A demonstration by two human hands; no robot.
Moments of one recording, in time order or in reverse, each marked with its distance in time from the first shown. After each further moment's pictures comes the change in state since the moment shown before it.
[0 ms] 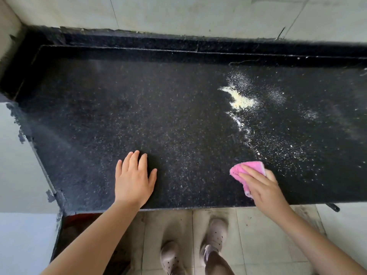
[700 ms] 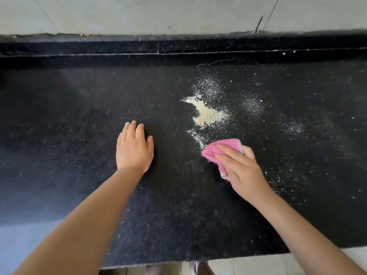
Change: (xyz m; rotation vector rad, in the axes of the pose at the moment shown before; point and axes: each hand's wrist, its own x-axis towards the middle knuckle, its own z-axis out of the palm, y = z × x) left_hand 0.147 0.140 0.014 -0.122 0.065 -0.056; right_hand 0.099 0.086 -0.020 0.262 0.213 -0.117
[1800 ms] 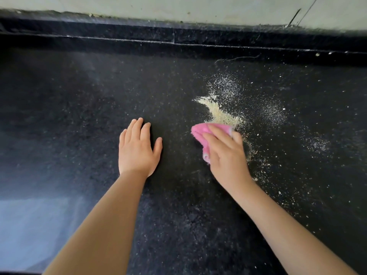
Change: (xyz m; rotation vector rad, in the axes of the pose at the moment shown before) left_hand 0.006 -0.003 0.009 0.006 0.035 -0.039; right_hand 0.065 -0.009 0.041 -0.033 -0.010 0.120
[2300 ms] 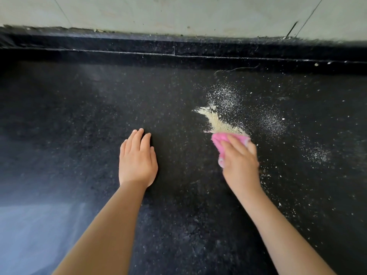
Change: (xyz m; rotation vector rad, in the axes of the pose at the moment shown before) left_hand 0.001 0.000 0.003 -0.035 0.029 -0.009; right_hand -0.001 0.030 -0.003 -0.141 -0.067 0.152
